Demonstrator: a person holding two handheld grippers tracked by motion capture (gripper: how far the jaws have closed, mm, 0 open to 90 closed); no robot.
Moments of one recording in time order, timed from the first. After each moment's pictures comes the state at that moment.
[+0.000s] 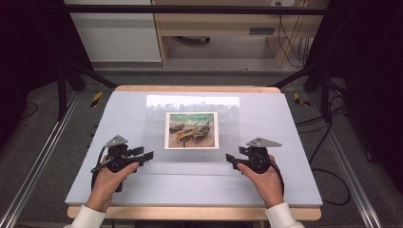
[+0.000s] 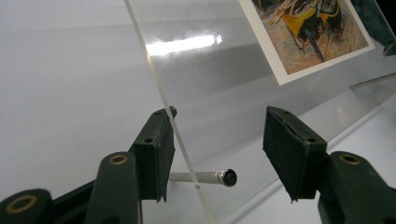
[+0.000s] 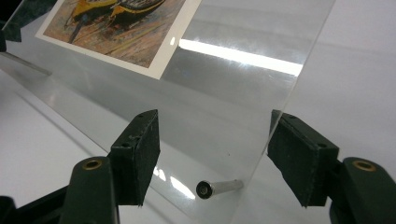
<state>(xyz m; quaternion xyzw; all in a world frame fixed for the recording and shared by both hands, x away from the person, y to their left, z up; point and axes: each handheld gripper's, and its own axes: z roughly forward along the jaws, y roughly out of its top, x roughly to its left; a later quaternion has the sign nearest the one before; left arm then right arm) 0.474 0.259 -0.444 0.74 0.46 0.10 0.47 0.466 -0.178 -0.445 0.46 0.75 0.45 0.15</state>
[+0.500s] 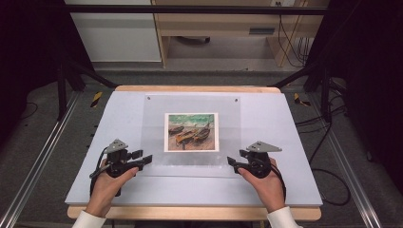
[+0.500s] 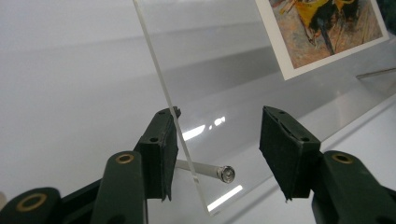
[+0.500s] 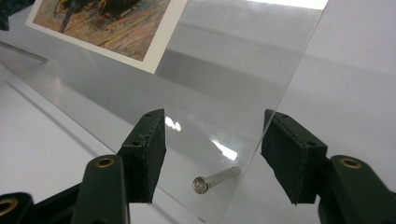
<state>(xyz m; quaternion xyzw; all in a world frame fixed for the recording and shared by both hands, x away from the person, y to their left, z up) 0.458 0.257 -0.445 0.75 0.46 0.13 0.46 0.452 -0.177 -0.444 0.45 0.76 0.44 0.17</state>
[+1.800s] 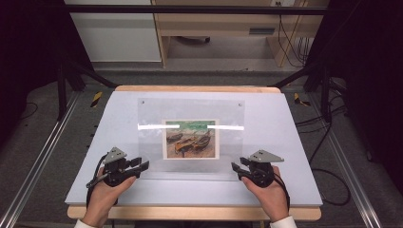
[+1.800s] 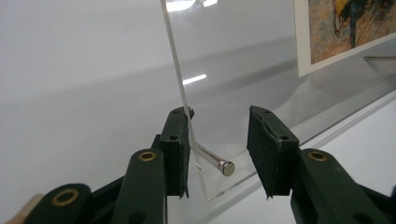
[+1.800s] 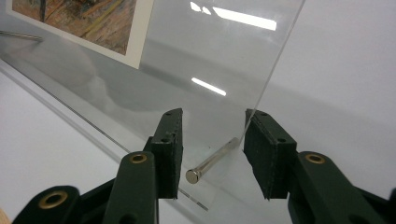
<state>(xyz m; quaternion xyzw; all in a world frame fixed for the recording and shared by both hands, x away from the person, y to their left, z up) 0.435 0.258 -0.449 0.76 0.46 0.15 0.44 0.427 -0.180 -0.448 0.44 0.76 0.43 0.19</state>
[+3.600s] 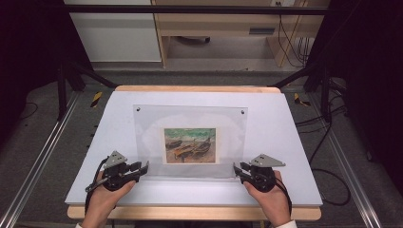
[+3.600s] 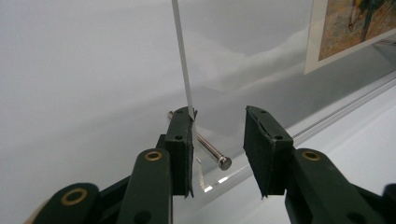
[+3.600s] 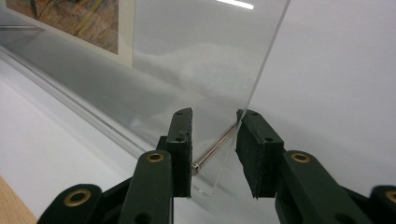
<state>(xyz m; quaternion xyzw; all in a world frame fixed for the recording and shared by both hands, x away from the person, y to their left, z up) 0.425 0.258 -0.452 0.77 0.45 0.15 0.43 0.416 -0.183 -0.452 0.44 0.77 0.42 0.19</state>
